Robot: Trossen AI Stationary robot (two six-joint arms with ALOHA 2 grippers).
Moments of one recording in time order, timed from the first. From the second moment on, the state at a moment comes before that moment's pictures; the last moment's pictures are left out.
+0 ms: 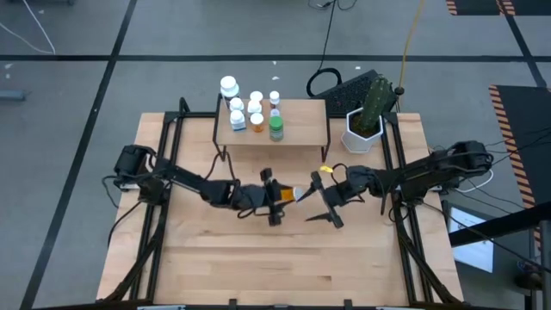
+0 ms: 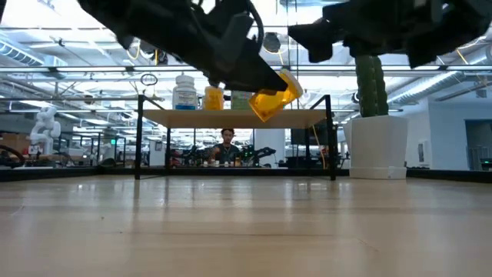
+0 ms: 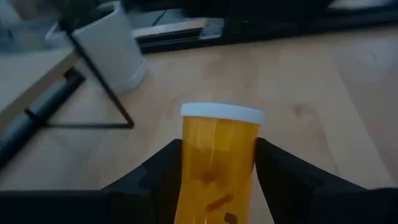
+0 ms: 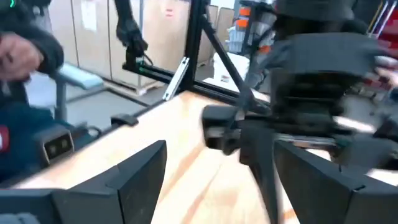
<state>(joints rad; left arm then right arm) -0.20 1.76 0.94 0.42 -0.40 0.06 0.07 1.34 0.47 0.76 -0.36 -0.17</state>
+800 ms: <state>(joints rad) -0.10 1.76 0.94 0.57 -0.20 0.07 0.08 1.34 0.38 0.83 0.10 -0.15</state>
